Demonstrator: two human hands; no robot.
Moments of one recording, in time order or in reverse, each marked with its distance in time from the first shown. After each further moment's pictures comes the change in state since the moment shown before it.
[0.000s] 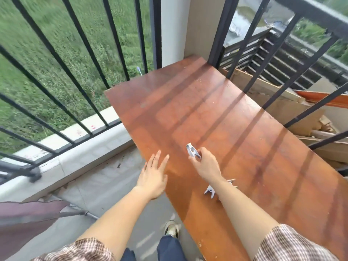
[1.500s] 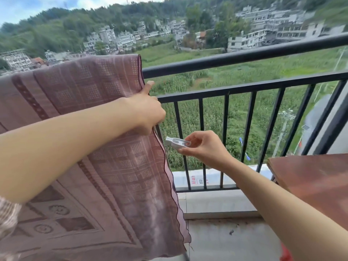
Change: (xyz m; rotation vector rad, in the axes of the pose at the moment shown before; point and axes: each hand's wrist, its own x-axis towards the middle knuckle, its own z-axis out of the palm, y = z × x) left_hand -0.360 -0.304 -0.423 1.124 -0.022 -0.454; right_hand -0.223 -0.525 0.150 0.359 -0.455 -1.078
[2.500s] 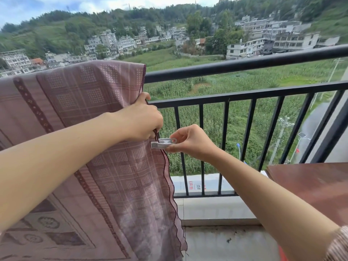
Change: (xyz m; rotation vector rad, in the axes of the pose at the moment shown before) left_hand -0.001 -0.006 0.036 -0.190 0.307 -0.001; right_hand 0.038 -0.025 0.013 -0.030 -0.115 -0.046
